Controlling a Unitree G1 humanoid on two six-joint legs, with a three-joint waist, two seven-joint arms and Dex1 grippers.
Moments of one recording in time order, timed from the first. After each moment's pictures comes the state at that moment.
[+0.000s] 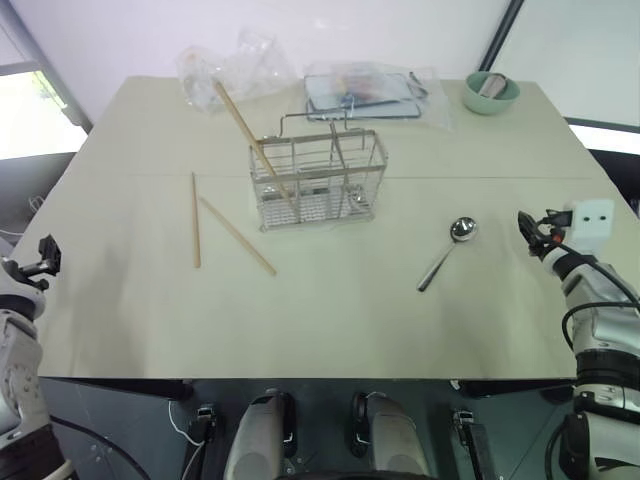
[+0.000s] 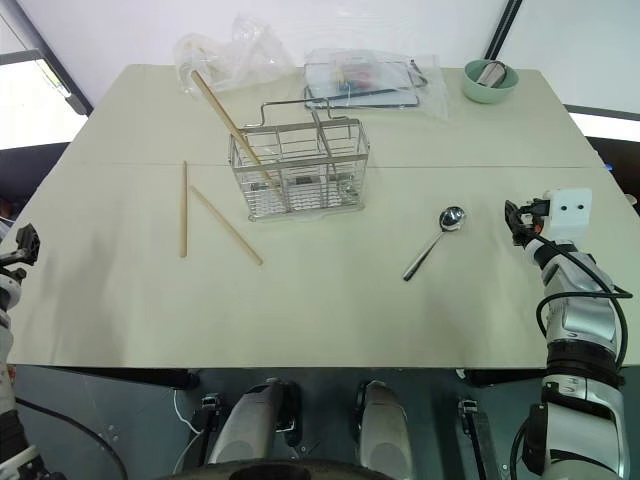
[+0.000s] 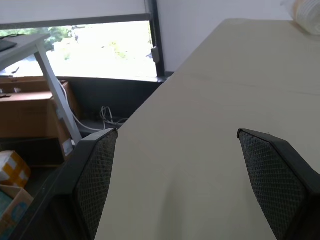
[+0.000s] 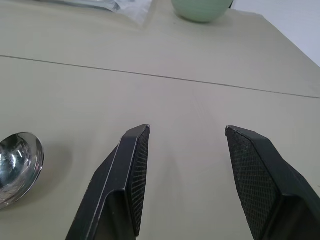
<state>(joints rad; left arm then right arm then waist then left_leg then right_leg) -0.05 0.50 0.73 -0.24 -0.37 0.54 -0.07 -0.40 -0.64 -0.37 0.49 0.26 0.08 0.39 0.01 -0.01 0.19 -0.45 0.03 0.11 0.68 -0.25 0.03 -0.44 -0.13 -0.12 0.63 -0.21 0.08</state>
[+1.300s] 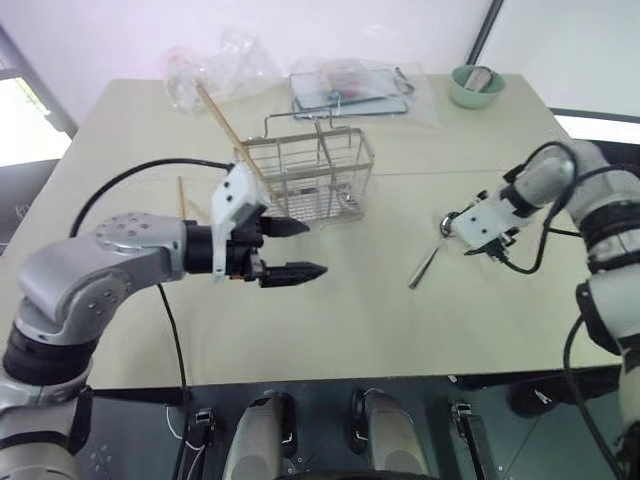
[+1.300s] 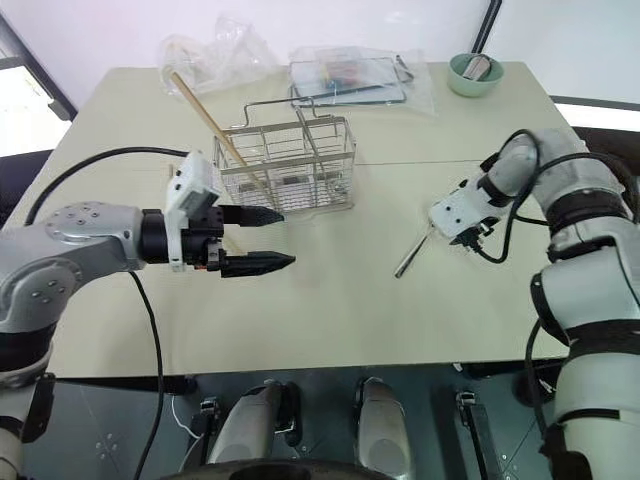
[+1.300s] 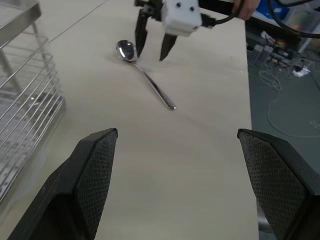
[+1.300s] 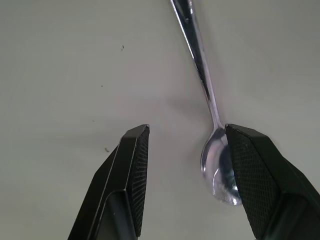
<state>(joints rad) -0.60 0.80 -0.05 -0.50 -0.92 0.99 -0.75 -1.29 -0.78 0.60 1.24 -0.57 -0.92 1.31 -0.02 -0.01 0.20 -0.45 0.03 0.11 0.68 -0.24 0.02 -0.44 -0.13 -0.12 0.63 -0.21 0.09</state>
